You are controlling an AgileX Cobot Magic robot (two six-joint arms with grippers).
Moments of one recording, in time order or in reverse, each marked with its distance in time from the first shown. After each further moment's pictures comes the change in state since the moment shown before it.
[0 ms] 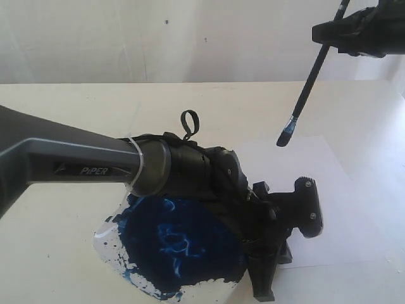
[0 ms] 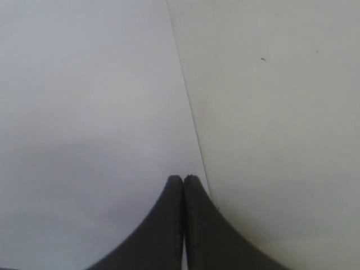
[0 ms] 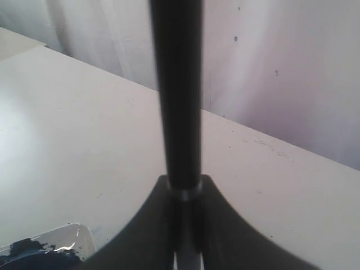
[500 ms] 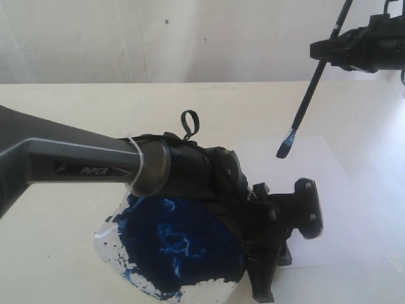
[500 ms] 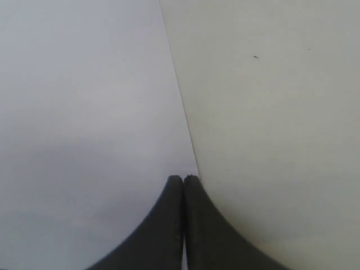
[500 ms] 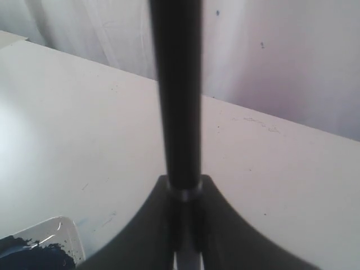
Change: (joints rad) left arm 0.000 0.000 0.000 0.000 0.012 0.000; right arm 0.000 0.083 0.000 0.019 -0.037 -0.007
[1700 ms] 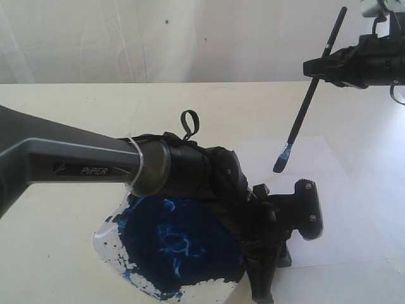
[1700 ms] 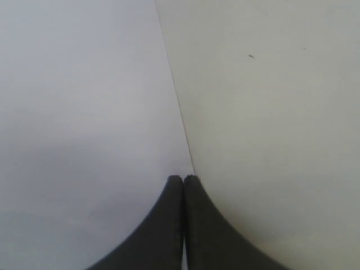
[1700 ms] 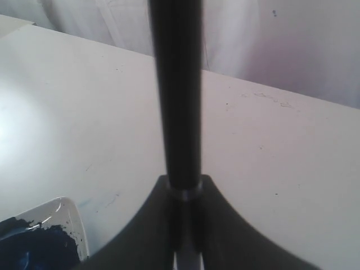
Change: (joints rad) left arm 0.000 0.000 0.000 0.000 0.011 0.000; right arm 0.000 0.080 0.000 0.002 0.027 -0.026
